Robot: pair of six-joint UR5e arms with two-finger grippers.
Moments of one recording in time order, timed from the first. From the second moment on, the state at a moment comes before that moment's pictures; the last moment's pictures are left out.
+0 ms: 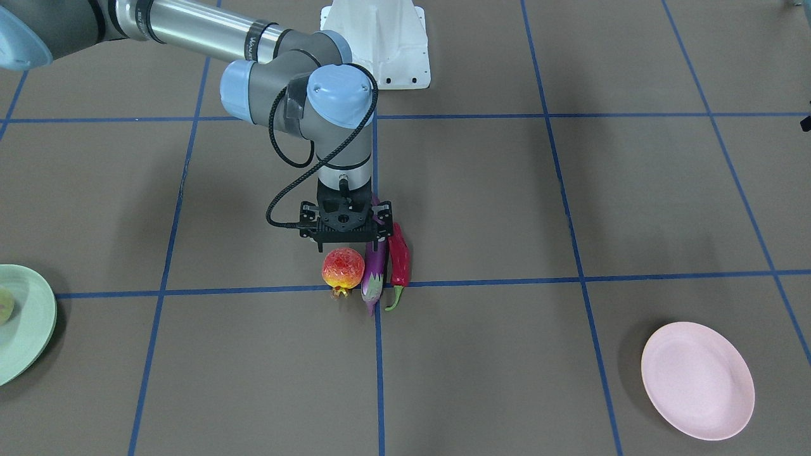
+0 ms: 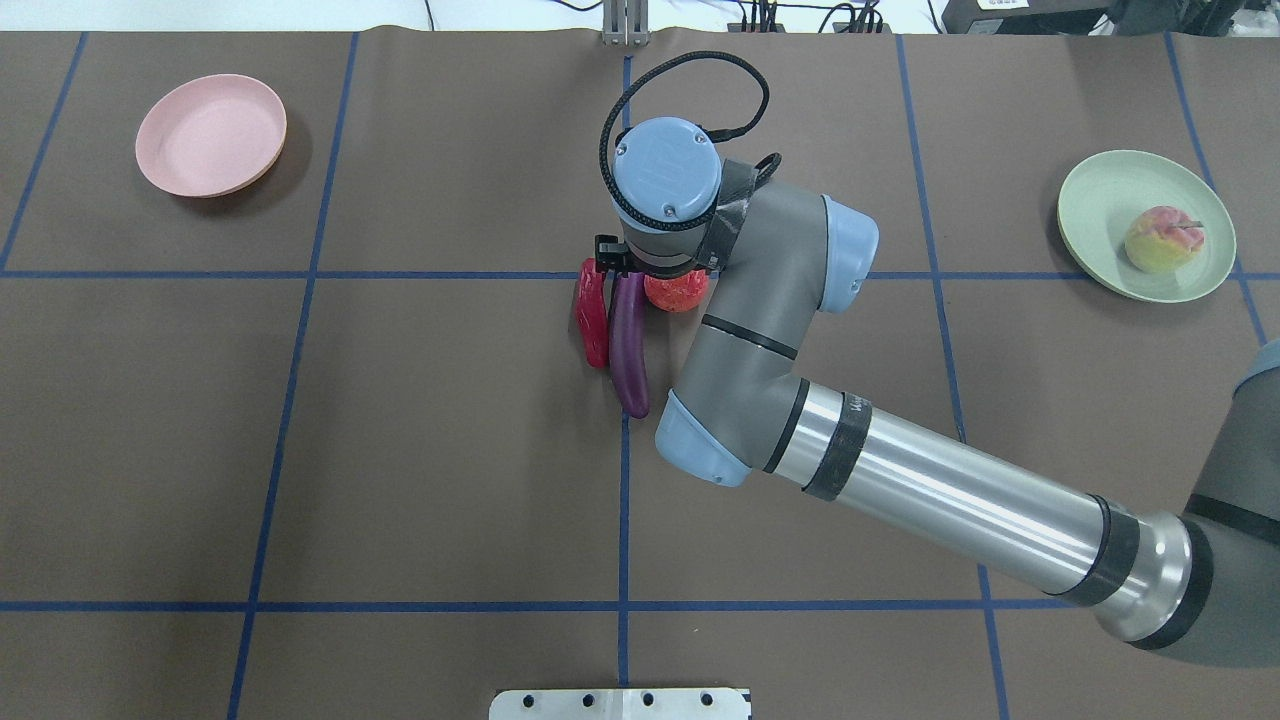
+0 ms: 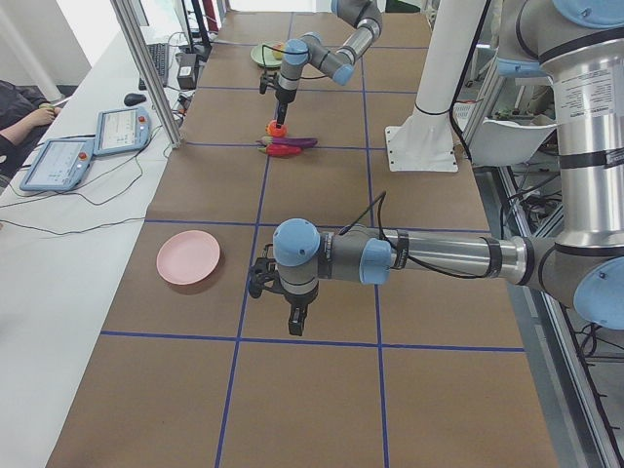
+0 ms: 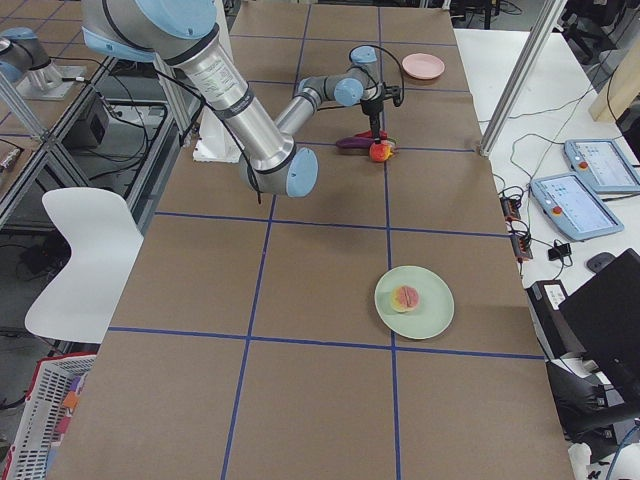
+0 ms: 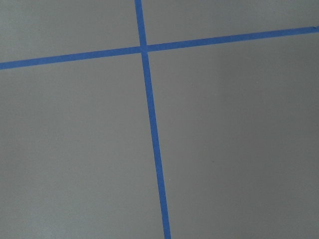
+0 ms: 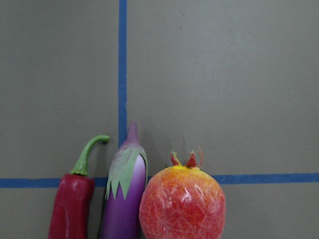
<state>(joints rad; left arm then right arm) -1.52 -1.38 -1.82 -1.59 -2.39 0.04 0.58 -0.70 1.39 -1.51 1.67 1.13</state>
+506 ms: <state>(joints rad) -1.52 -1.38 -1.82 -1.59 -2.39 0.04 0.57 -0.71 1.35 -1.46 1.63 1.08</state>
